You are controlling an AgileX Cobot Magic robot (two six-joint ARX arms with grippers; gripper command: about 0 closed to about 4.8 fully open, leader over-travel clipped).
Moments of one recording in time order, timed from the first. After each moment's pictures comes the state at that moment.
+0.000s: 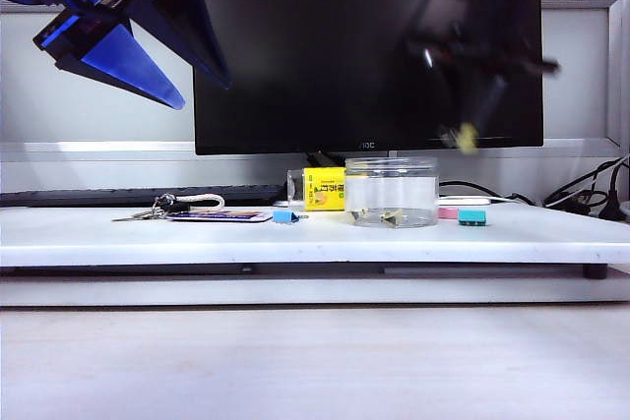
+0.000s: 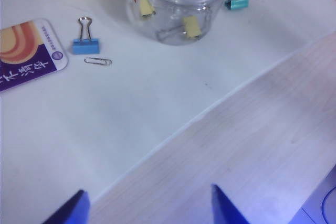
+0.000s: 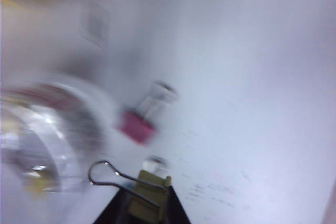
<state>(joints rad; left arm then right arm) -0.59 1.18 0.89 -0.38 0.17 -0.03 0.22 2.17 2.27 -1.39 -0.11 0.11</state>
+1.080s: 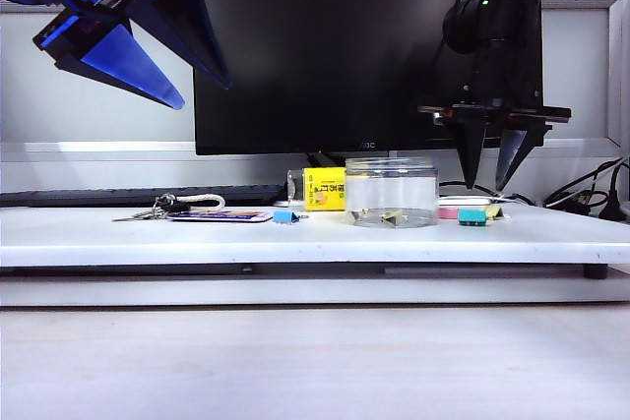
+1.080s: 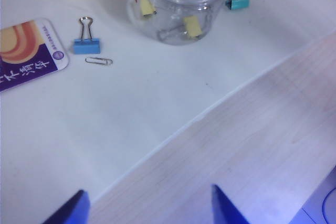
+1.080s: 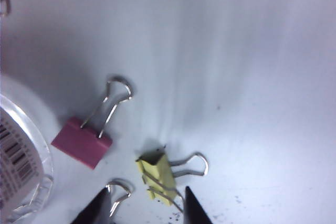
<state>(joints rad) -0.59 1.18 0.89 -0.38 0.17 -0.03 0.21 2.19 2.12 -1.30 -0.06 0.10</state>
